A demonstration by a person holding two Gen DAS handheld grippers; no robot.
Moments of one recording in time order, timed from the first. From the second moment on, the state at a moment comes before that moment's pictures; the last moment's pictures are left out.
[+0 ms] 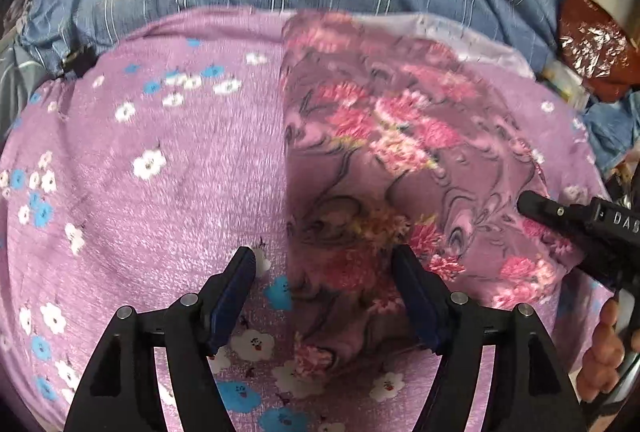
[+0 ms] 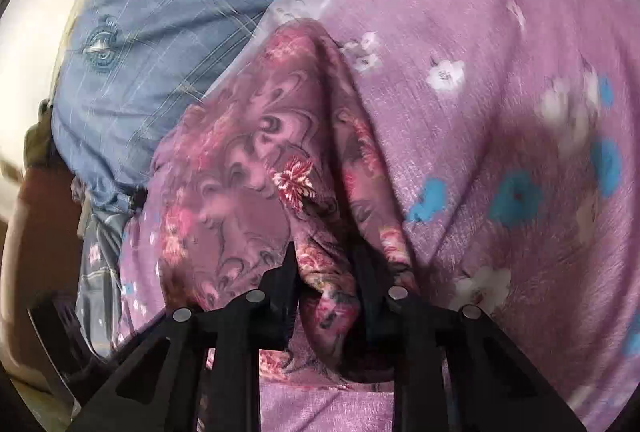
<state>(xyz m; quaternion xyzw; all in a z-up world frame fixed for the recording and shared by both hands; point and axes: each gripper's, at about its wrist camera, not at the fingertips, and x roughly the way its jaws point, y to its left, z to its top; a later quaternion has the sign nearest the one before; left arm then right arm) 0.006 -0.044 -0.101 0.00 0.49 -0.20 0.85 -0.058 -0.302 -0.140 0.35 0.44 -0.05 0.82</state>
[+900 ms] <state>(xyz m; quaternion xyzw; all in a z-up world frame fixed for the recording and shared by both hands) 0.046 -0.050 -0.074 0.05 0.39 -0.17 0.91 -0.003 -0.268 -0.099 0.29 0.34 -0.02 0.90</state>
